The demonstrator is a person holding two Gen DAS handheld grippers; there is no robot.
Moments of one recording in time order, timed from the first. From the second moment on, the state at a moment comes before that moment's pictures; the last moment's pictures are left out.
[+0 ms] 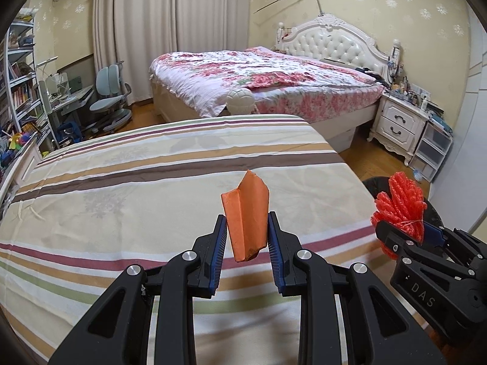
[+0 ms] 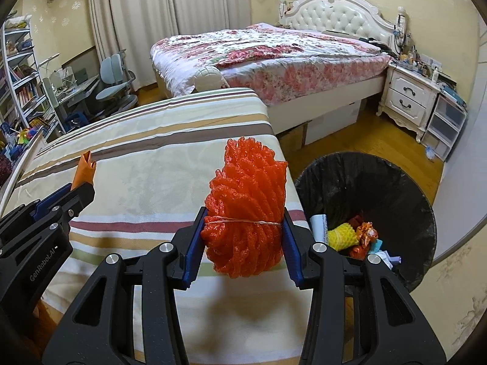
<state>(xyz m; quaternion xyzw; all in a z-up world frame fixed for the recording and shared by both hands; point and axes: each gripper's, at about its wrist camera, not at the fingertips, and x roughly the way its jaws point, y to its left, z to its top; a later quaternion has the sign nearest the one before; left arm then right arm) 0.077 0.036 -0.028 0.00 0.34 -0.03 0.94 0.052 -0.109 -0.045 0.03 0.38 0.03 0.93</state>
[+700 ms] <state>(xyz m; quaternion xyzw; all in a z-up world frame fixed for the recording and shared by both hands) 0.081 -0.077 -0.034 0.06 0.32 -0.13 0.94 0.043 -0.210 -0.051 0.06 0.36 -0.07 0.93</state>
